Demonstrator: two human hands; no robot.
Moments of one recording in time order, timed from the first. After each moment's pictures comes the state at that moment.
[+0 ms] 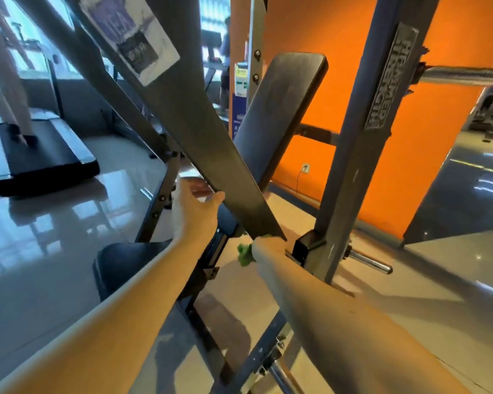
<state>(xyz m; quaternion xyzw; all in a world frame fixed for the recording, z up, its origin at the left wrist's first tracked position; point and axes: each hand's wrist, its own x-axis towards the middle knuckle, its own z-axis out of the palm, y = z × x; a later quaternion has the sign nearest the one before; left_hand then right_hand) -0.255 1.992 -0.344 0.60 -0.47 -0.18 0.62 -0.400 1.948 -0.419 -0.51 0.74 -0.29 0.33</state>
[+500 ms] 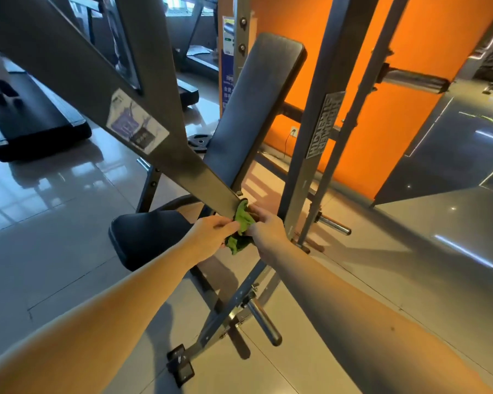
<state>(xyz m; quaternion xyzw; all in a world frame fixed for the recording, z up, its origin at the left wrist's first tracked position) -0.306 2.102 -0.228 0.62 -0.57 -0.46 0.29 -0.460 2.083 -0.229 -0.41 0.57 -0.41 0.58</state>
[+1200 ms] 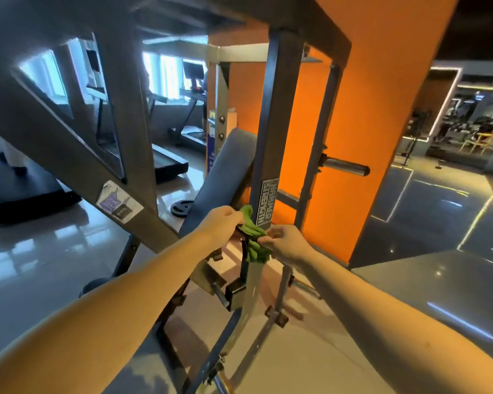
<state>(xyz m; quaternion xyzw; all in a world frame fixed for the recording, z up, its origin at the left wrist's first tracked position) -0.429 2.085 -0.052 0.58 -0.55 -0.44 0.43 -0.612 2.078 -0.079 -0.66 0.61 -0.30 0.33</state>
